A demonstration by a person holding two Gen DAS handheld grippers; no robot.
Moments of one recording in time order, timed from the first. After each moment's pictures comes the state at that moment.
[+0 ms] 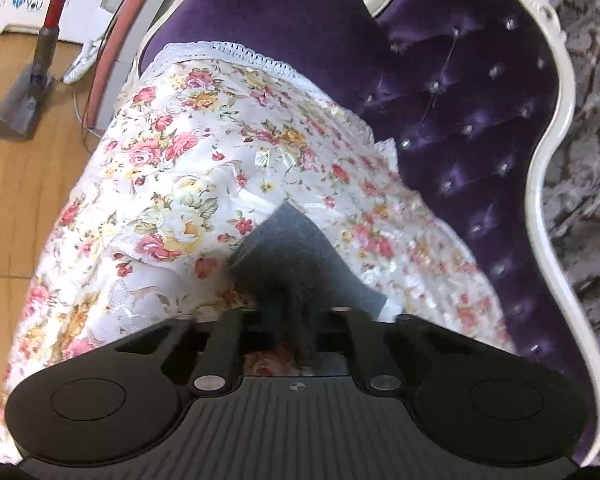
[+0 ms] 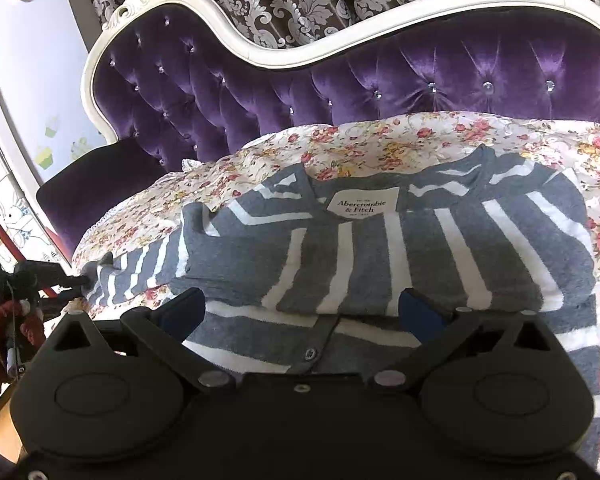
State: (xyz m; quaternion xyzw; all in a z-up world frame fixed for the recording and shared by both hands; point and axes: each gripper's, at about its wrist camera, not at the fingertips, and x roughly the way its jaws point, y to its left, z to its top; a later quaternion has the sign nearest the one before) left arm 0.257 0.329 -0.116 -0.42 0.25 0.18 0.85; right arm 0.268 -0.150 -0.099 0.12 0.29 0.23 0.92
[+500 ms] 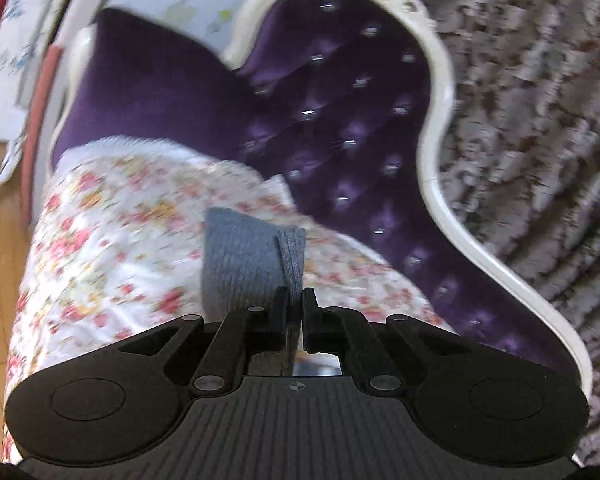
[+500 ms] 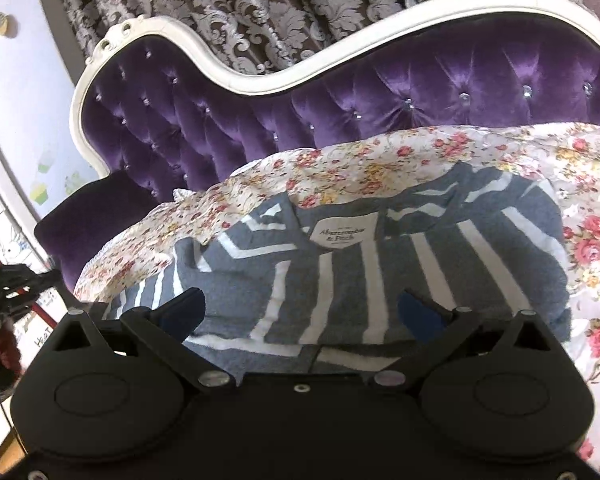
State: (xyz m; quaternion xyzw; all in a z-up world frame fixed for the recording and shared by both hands) left arm 0.252 0.256 -0.018 -0.30 0.20 0.11 0.93; right arm 0.275 -0.174 -0.086 0.17 0.28 0.21 0.92
